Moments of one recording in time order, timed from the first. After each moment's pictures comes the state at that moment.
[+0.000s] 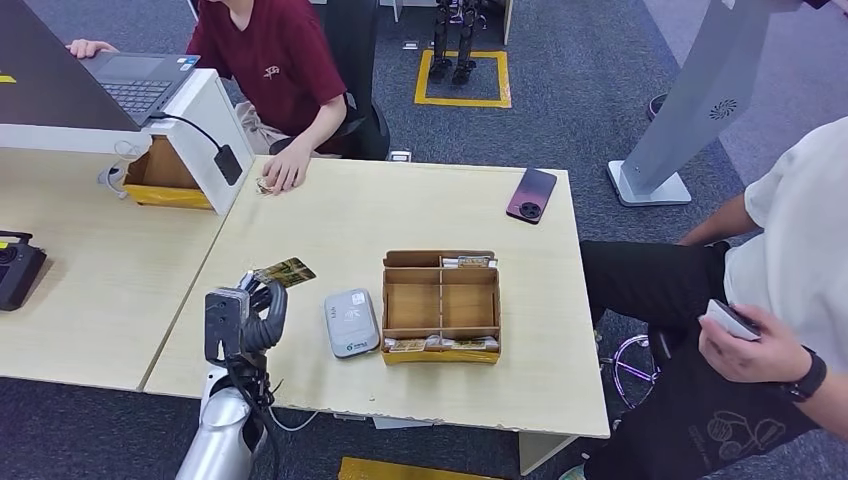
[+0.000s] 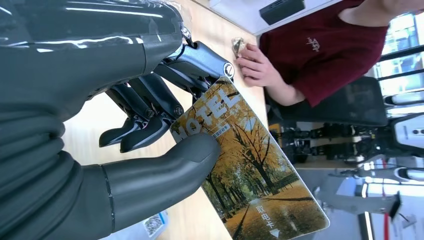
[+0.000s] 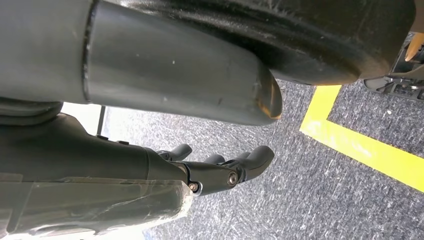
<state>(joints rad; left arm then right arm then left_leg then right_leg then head) -0.15 -0.17 -0.03 -1.27 -0.26 0.23 -0.44 -0.06 0.07 0.34 -0.17 0.09 -0.16 0.20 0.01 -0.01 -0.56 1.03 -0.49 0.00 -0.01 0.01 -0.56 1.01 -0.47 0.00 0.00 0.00</state>
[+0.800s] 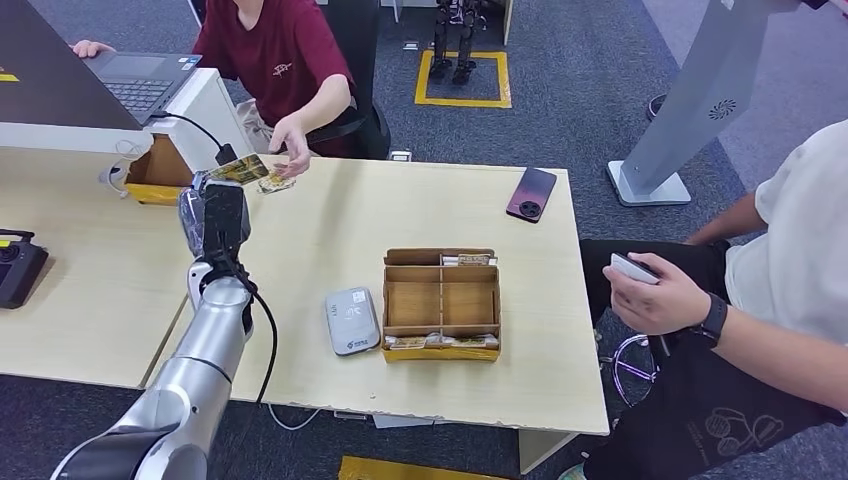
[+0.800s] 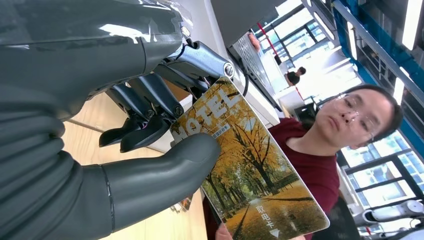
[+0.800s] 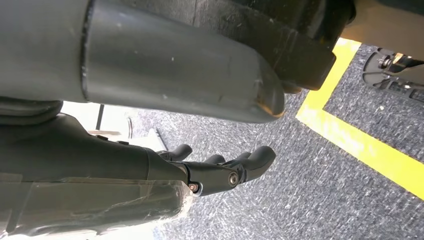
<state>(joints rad) -0.68 -0.09 0.06 -0.76 -0.49 0.66 -0.53 -0.12 0.08 0.37 -0.17 0.19 -0.11 0.29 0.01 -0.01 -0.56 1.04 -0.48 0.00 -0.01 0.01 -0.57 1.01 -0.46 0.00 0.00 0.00</state>
